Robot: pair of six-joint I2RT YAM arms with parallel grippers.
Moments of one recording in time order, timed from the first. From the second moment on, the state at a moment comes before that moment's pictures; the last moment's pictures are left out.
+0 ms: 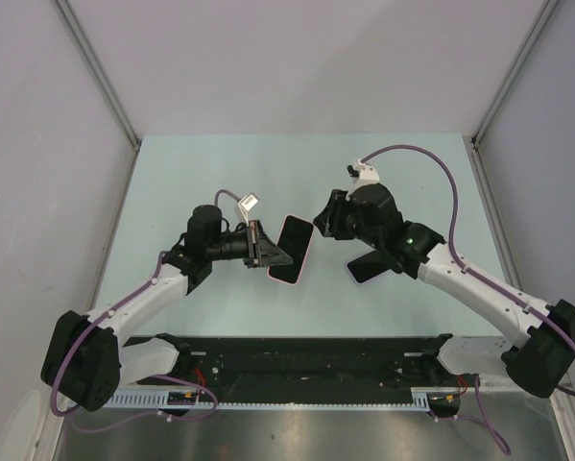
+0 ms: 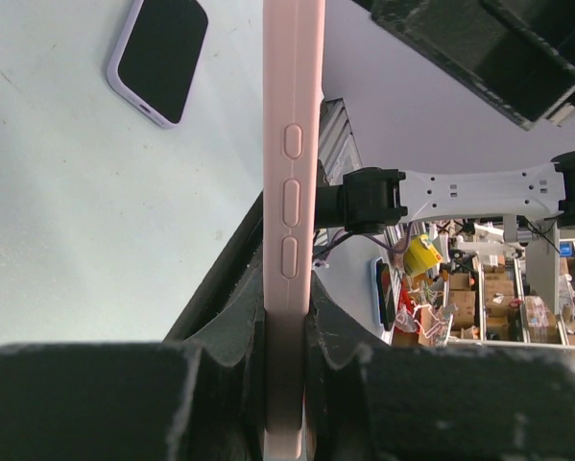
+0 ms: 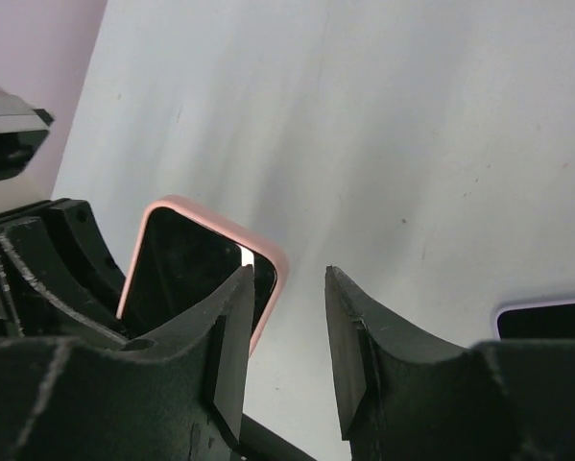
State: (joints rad) left arm -0.46 1.15 0.63 0.13 0.84 -0.84; right arm 0.76 1.21 1.08 -0.31 0.13 0.62
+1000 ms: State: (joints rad) left arm -0.46 1.13 0.63 0.03 0.79 -0.86; right arm 0.79 1.38 1.11 -0.34 0.18 0.64
